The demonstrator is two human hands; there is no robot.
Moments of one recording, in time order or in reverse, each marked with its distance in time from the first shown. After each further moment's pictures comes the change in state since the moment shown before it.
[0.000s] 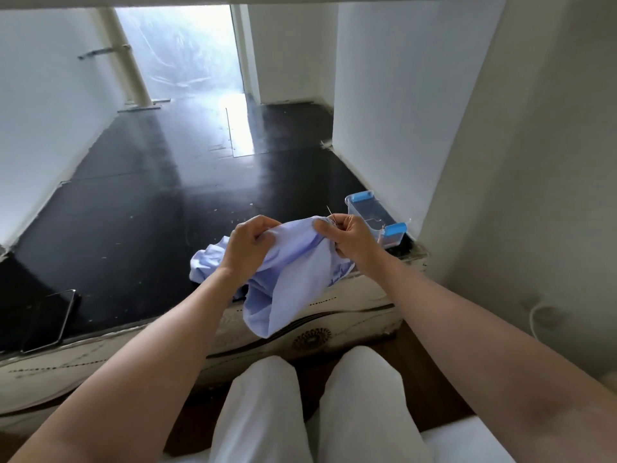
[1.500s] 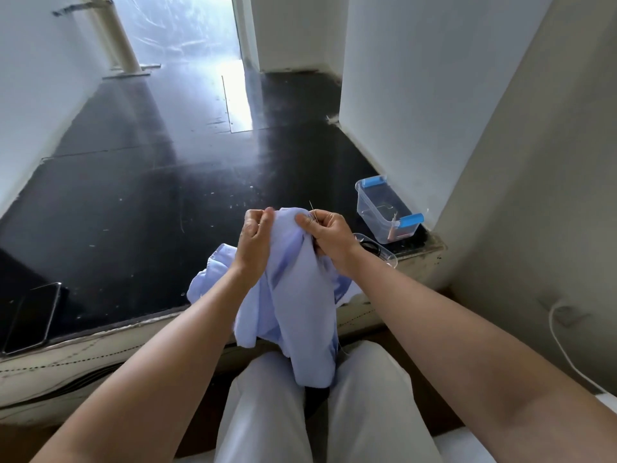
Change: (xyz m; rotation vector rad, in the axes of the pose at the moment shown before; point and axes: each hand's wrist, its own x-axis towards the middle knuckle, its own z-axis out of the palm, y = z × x) left_hand 0.027 -0.024 0.034 -0.479 0.121 -0.305; right_hand 0.053 0.030 0.045 0.178 0.010 0.137
